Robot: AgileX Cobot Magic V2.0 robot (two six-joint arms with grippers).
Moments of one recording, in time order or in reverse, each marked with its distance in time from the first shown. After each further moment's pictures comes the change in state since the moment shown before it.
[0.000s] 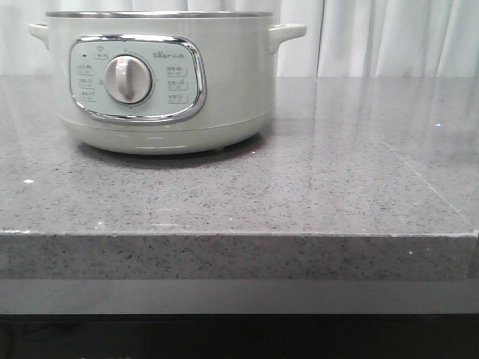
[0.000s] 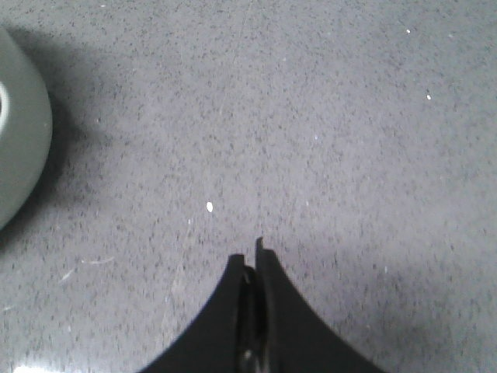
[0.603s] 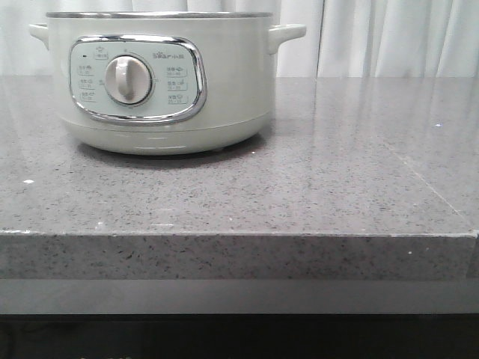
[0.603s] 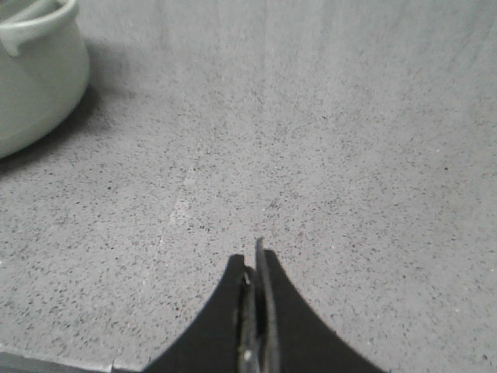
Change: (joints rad) left arm 0.000 0.007 0.000 0.000 -0.008 0.000; right arm 0.000 -0.789 0.731 0.020 -0.261 0.000
